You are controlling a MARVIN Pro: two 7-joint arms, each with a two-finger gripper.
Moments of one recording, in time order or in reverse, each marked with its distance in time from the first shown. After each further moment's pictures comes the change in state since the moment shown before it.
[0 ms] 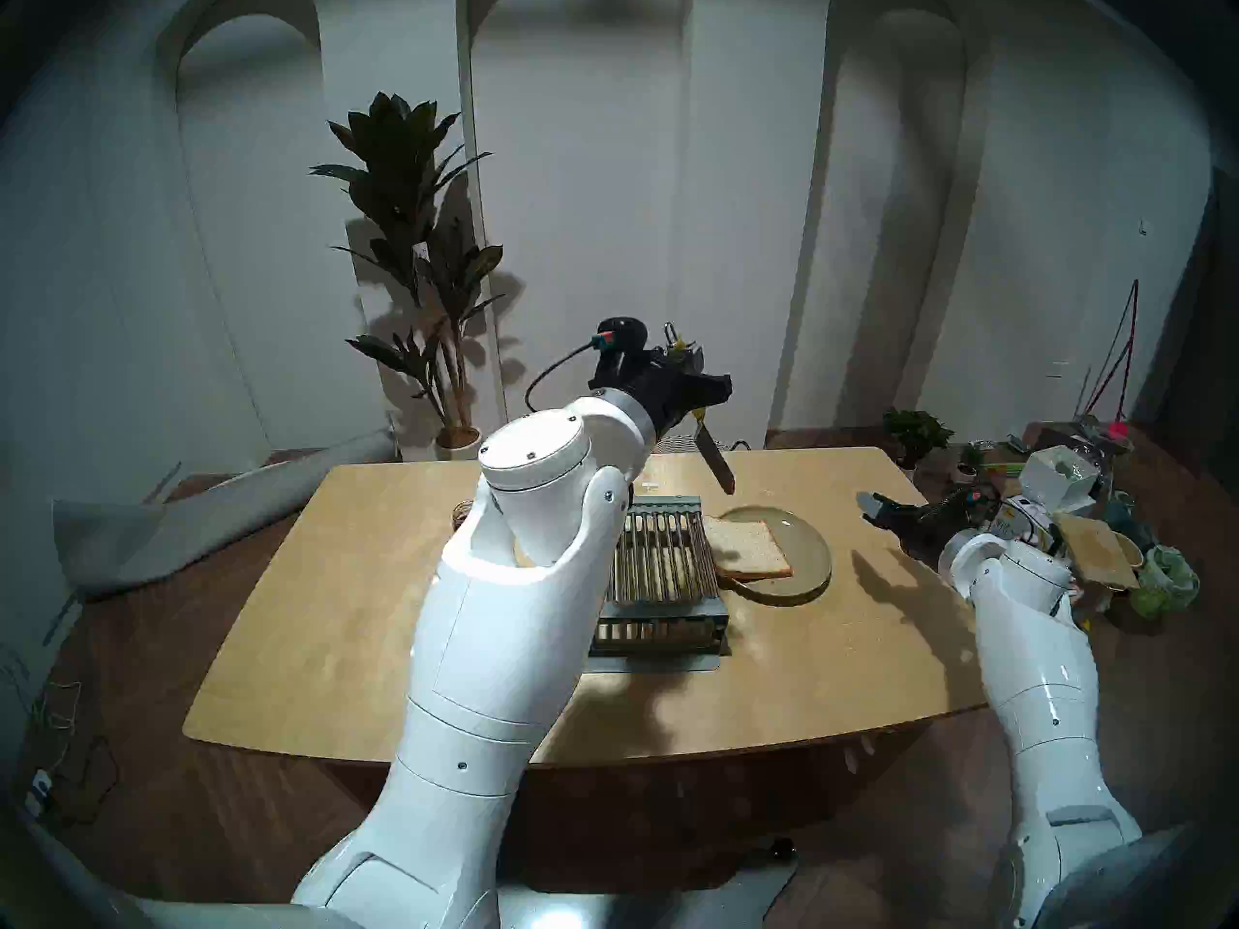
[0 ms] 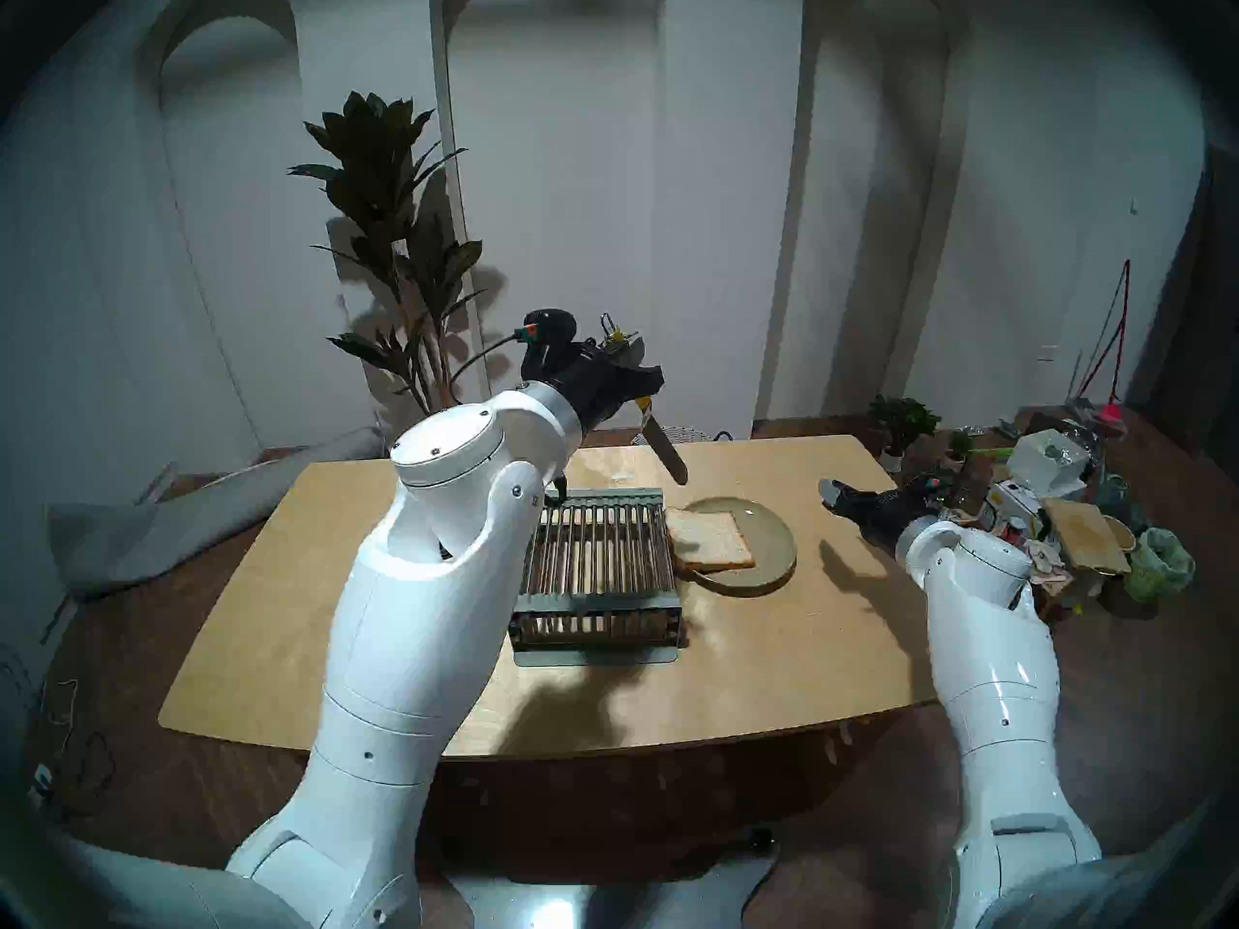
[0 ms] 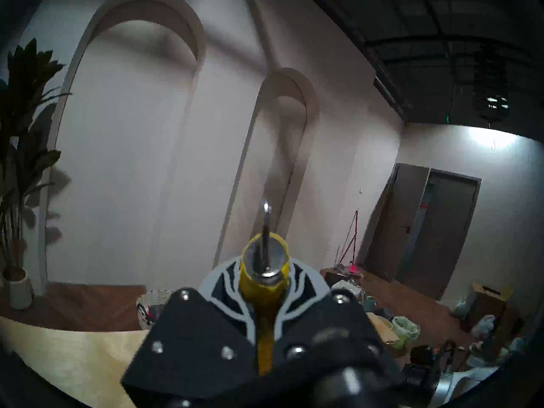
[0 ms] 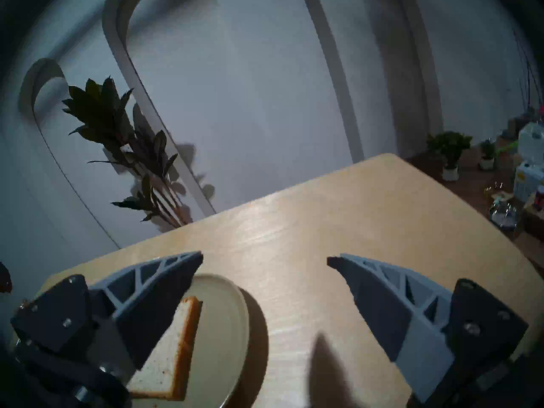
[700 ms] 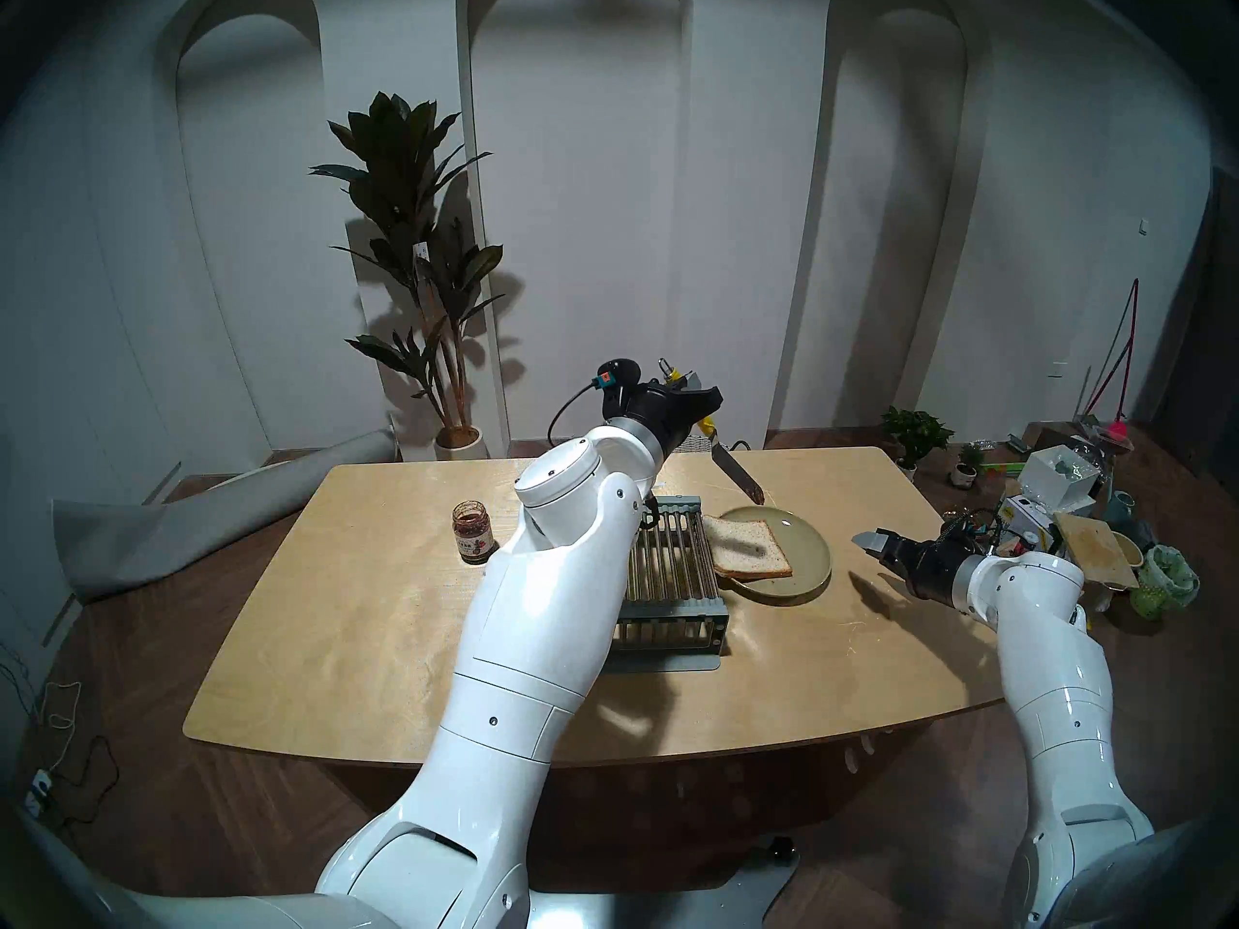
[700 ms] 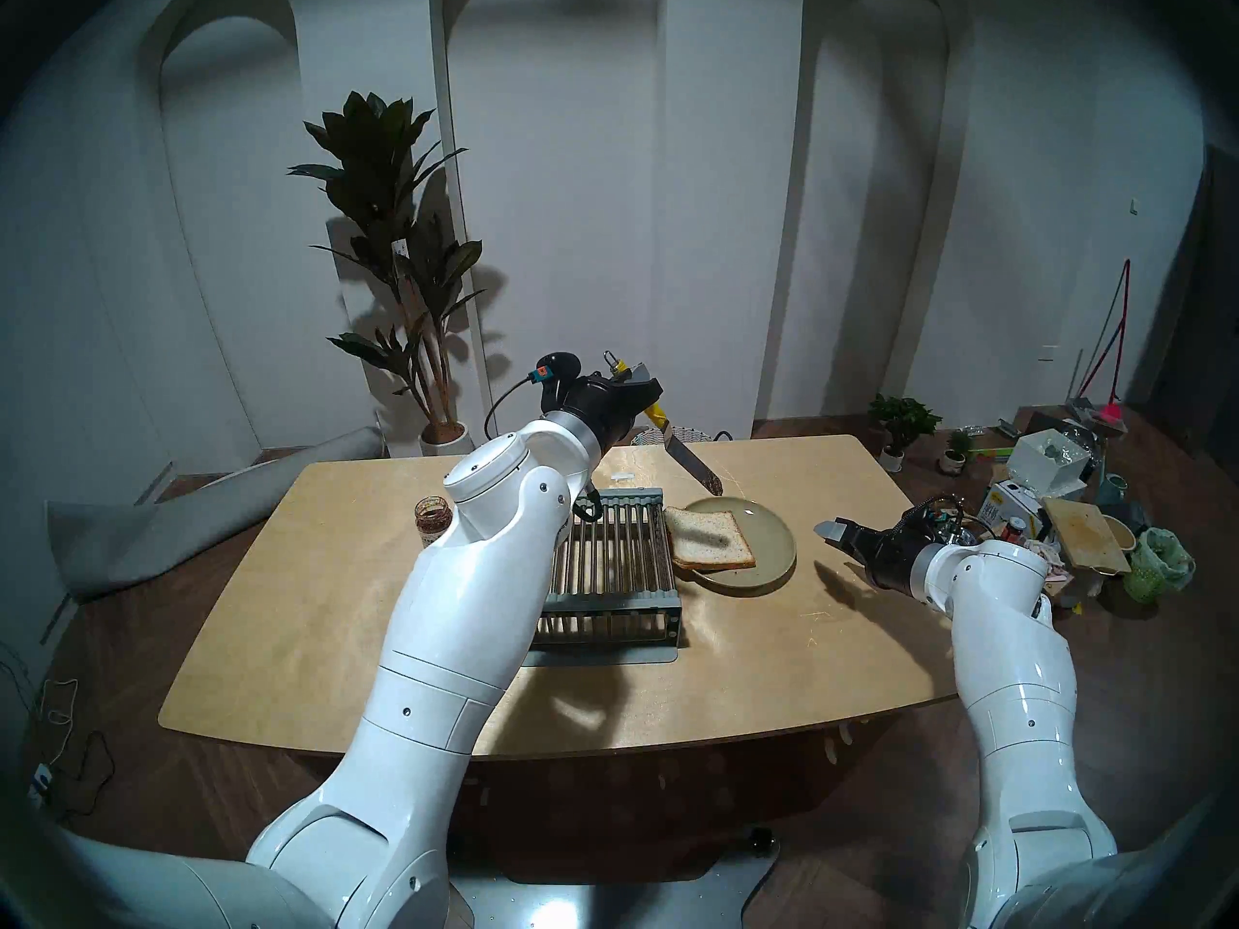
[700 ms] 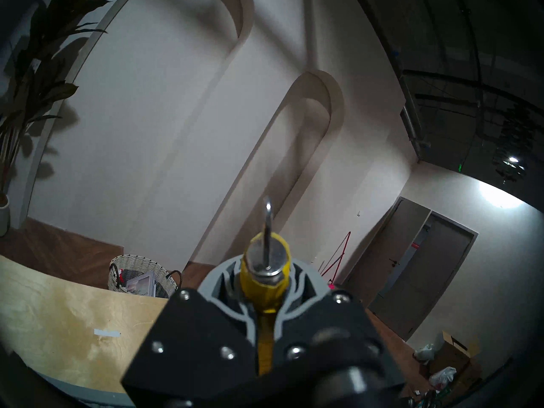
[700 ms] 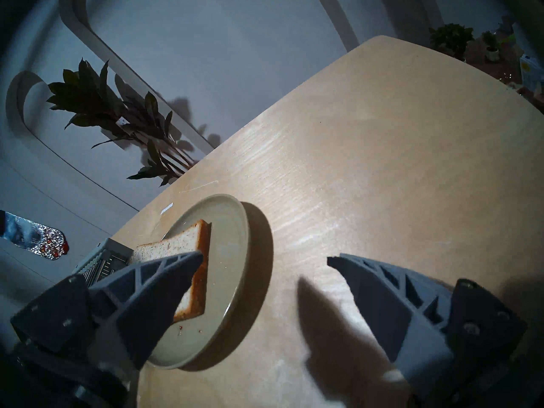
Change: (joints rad) left arm -0.047 -0.062 -0.032 0.275 -0.180 -0.174 0.065; right arm -0.022 0.025 0.045 0.014 0.097 0.274 0.005
